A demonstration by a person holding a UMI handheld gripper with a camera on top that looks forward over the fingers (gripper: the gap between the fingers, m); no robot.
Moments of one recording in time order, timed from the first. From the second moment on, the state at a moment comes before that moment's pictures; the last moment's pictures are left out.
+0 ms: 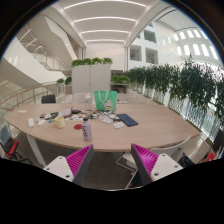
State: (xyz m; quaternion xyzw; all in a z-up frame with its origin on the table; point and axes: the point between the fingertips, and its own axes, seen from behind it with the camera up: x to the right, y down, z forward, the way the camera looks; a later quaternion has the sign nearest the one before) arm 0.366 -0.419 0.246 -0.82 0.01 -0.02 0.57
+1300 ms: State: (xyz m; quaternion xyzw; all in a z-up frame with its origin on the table) arm 0.194 -0.007 0.050 -0.77 -0.03 0.05 0.64
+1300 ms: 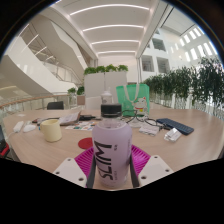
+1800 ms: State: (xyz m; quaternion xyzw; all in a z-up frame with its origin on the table) arm 0.171 0.102 0.207 -0.77 -0.12 -0.09 0.62
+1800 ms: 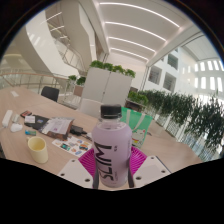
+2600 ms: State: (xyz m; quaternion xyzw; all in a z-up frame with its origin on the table) arm -0.023 0.188 0.154 -0.37 -0.70 -0.55 0.28
